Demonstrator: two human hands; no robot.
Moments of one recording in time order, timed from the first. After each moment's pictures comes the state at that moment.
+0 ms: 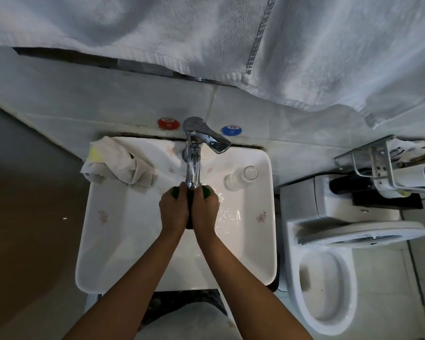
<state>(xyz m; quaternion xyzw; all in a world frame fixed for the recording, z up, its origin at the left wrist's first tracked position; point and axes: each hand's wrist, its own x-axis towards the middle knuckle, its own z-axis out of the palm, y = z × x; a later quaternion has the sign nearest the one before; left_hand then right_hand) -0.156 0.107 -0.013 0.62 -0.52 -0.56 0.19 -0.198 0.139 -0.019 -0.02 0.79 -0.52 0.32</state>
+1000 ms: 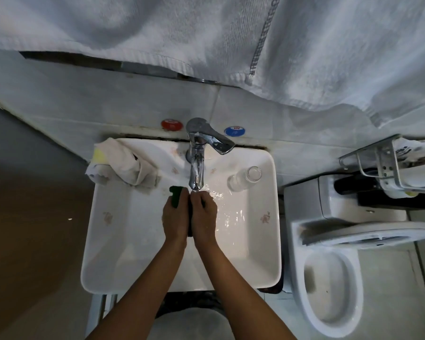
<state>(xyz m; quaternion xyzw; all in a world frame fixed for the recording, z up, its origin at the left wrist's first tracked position) -0.146 0.121 -0.014 0.65 -0.40 -0.62 0.19 -0.183 0.153 -0.016 -0.06 0.74 -0.57 0.36</state>
